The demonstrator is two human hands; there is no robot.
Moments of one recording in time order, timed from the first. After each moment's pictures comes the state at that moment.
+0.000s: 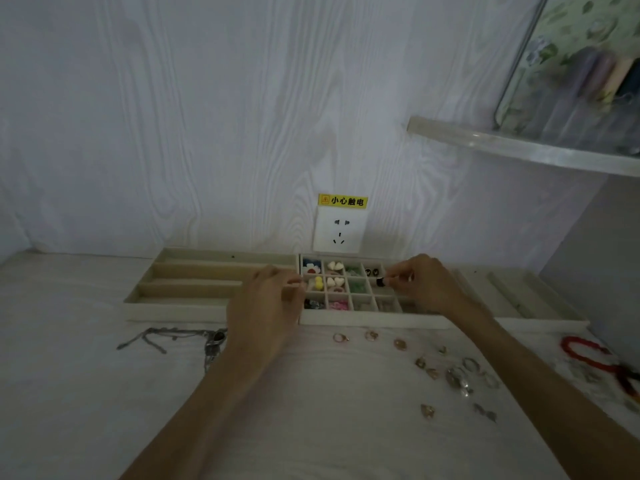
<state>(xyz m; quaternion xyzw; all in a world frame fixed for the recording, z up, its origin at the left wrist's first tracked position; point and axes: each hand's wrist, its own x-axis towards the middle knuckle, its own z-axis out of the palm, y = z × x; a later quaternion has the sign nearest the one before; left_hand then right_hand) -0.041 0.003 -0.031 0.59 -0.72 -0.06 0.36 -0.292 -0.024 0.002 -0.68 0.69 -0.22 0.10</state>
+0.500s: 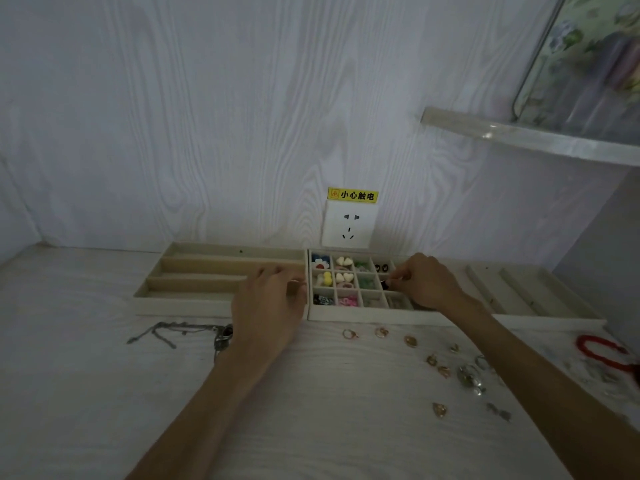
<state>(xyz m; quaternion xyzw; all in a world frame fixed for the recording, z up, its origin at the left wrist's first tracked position) -0.037 -0.002 -0.036 0.59 -0.72 -0.03 0.36 -0.282 -0.037 -0.008 -0.67 0.72 -0.16 0.09</state>
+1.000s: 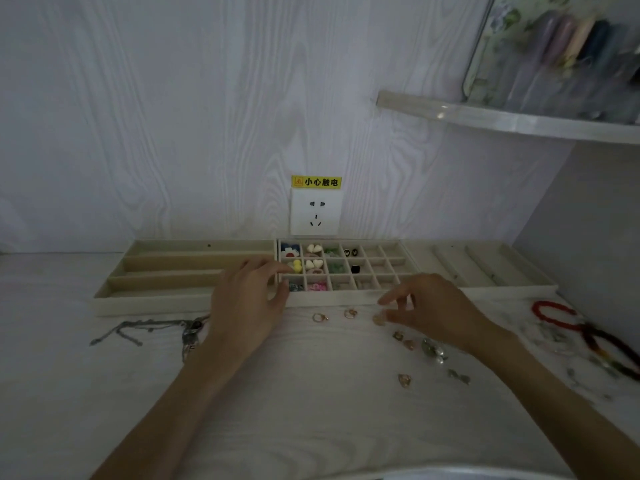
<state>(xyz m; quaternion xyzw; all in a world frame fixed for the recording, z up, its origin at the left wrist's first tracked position) -0.046 0.004 -0.040 0.52 -0.77 -0.02 0.37 -0.296 0.058 0.000 -0.71 0.68 -0.15 0.11</state>
